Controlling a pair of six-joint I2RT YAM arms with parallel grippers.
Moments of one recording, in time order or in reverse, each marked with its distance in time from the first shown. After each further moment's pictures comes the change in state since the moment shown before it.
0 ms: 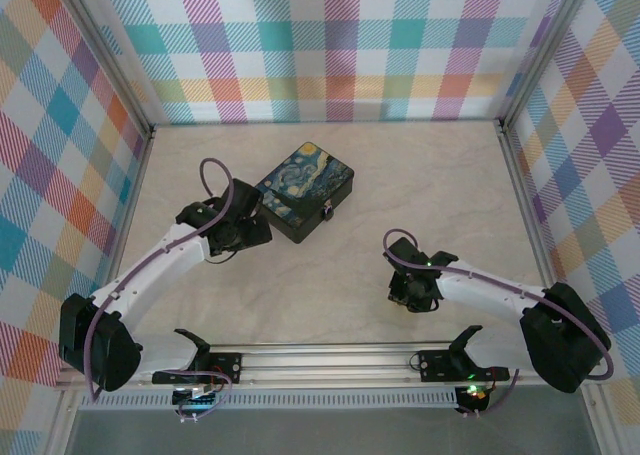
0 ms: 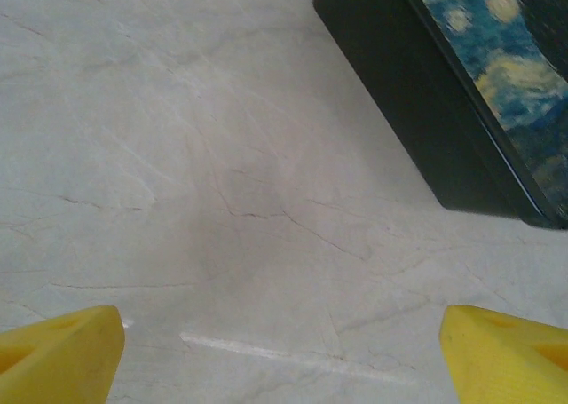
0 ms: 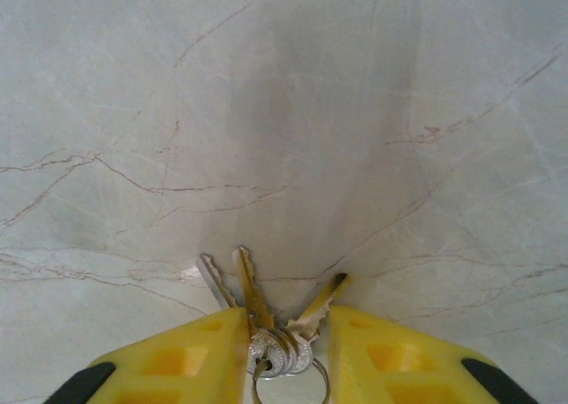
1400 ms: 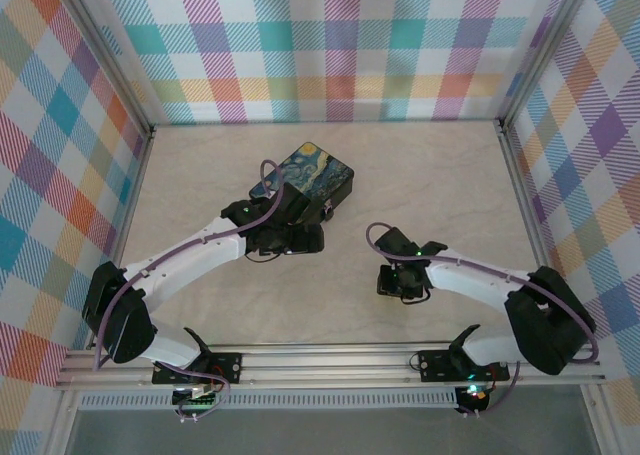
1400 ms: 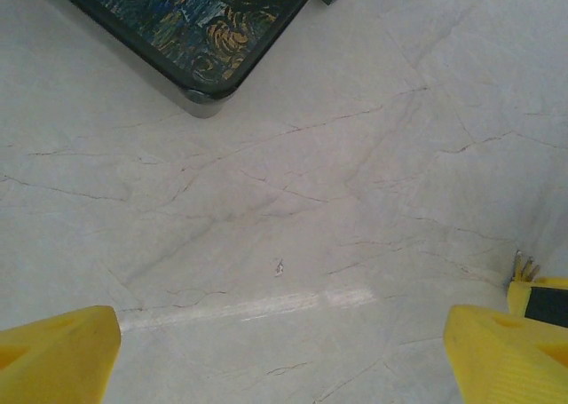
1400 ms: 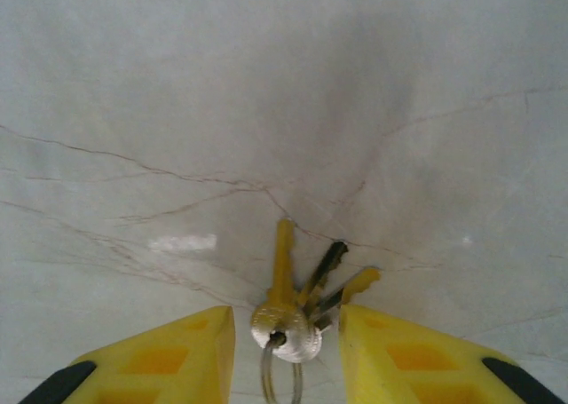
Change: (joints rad) left arm -0.260 0.171 0.134 0.082 0.160 -0.024; right arm 0.000 0.124 0.100 0.037 -0.036 -0.261
